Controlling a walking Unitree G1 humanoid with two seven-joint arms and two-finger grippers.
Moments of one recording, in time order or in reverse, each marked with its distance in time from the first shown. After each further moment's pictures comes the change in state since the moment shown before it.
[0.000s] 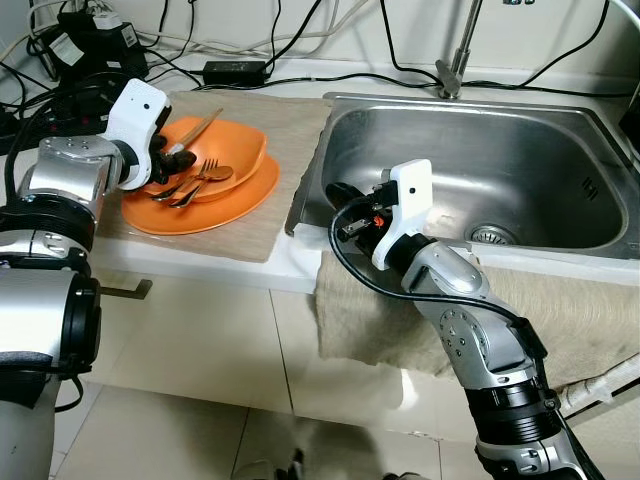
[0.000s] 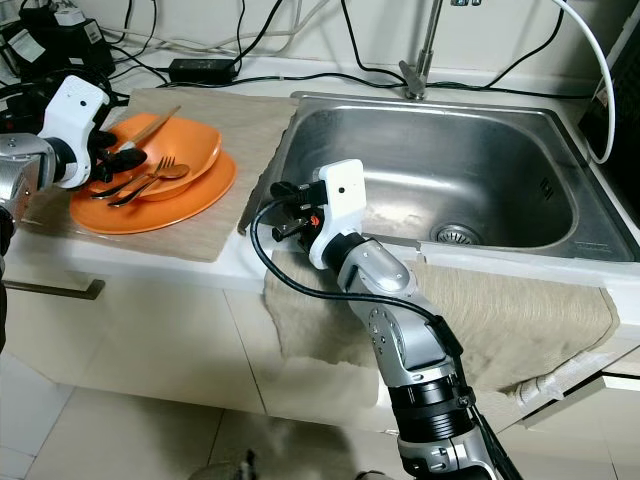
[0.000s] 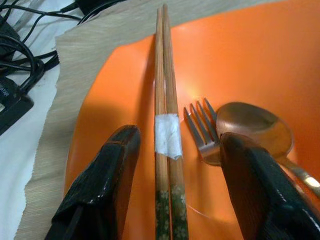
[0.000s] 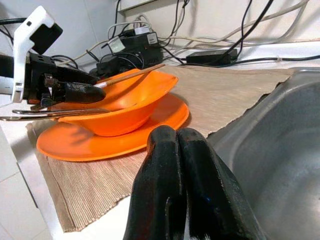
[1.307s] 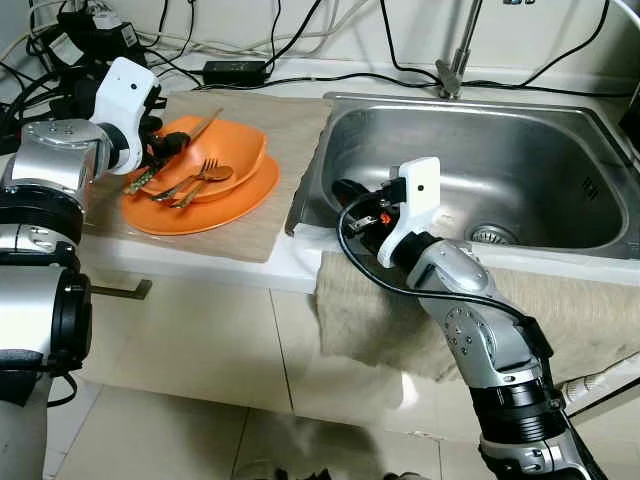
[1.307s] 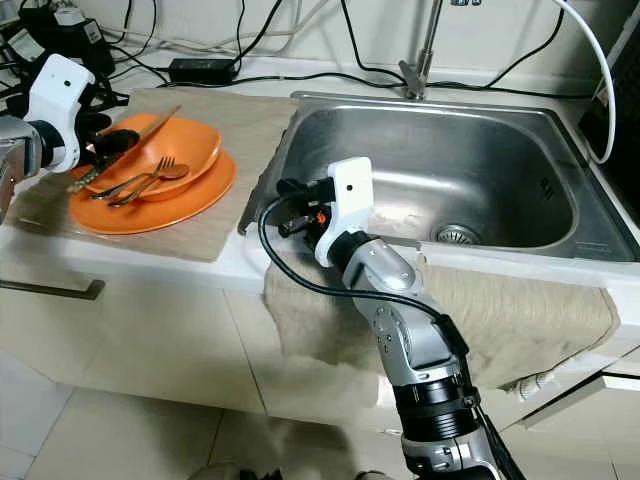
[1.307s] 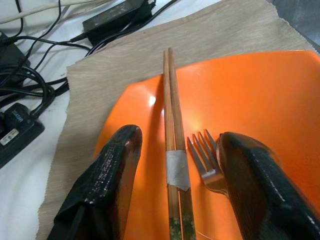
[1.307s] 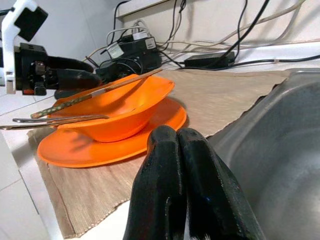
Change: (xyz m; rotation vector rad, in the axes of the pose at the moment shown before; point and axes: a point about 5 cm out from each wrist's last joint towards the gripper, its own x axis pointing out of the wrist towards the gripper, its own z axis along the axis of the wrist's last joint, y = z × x) left arm -0.009 0.008 0.019 -0.013 -0.084 -0.020; right arm -0.002 -0.003 0.003 0.026 -0.016 -0.002
